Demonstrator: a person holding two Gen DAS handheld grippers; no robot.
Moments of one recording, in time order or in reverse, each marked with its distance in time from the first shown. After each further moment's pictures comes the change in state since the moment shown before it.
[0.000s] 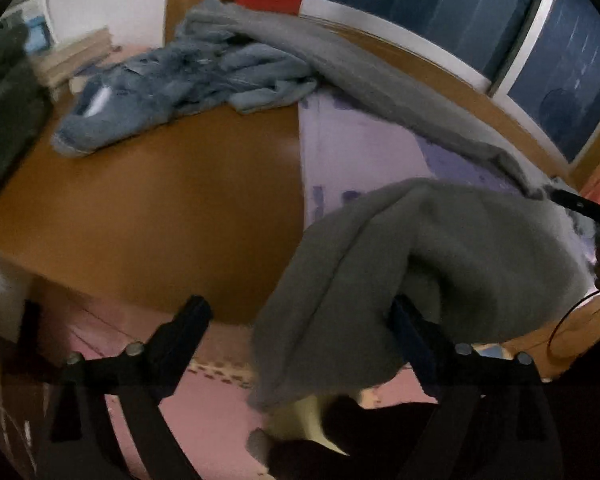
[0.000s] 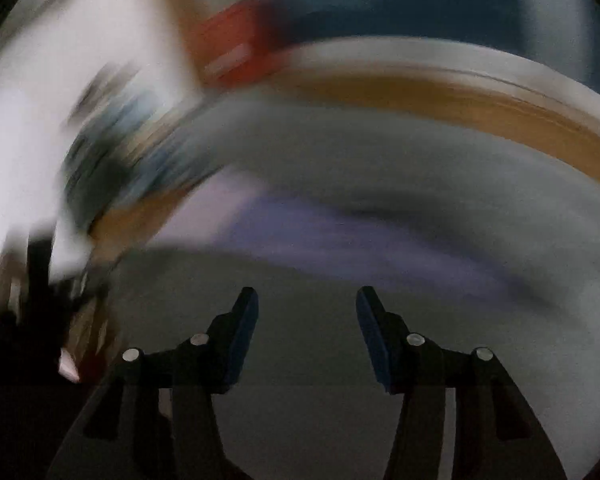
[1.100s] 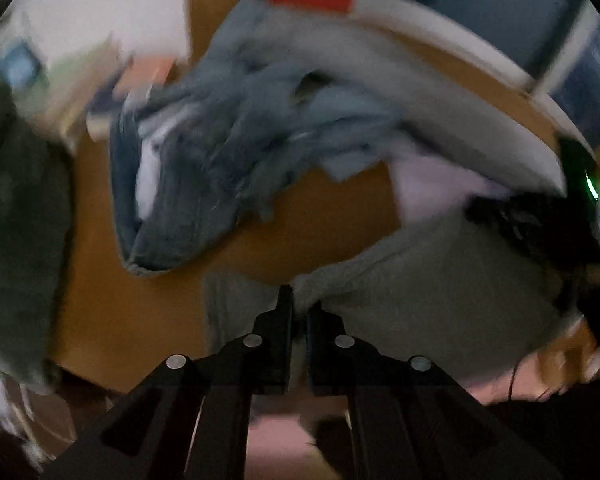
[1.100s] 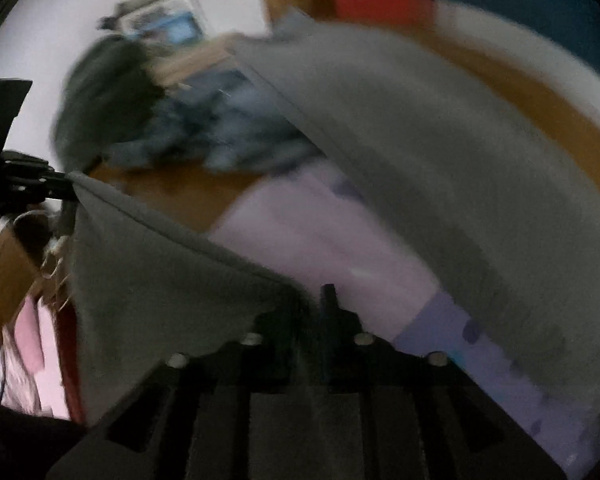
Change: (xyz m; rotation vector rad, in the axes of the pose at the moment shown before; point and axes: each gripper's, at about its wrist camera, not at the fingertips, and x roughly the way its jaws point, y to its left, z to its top) left arm -0.014 0.070 0.126 0.002 0.114 0.131; right arm 0.165 0.069 0.102 -0.095 0.077 0.012
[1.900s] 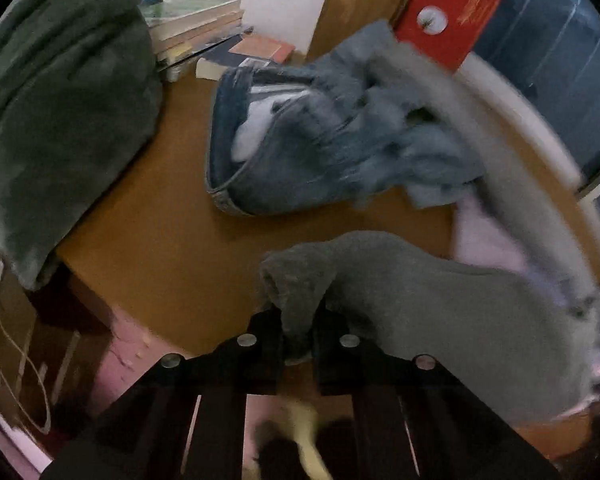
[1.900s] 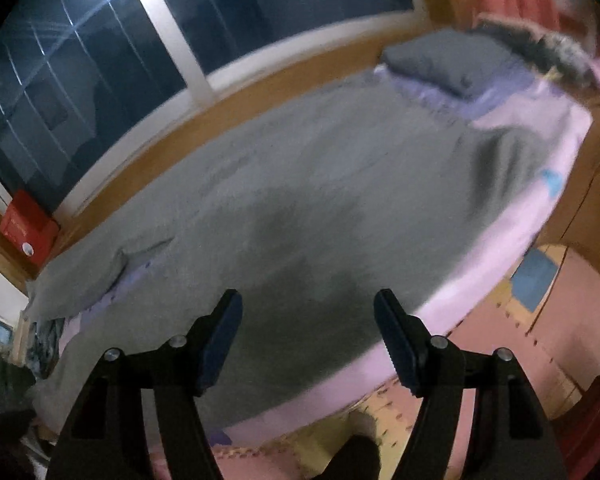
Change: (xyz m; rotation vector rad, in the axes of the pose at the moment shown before) left arm -0.058 0.021 -0.059 -0.298 -0.084 0.003; right arm -0.310 -0.128 -0.324 1.074 -0.367 -0.651
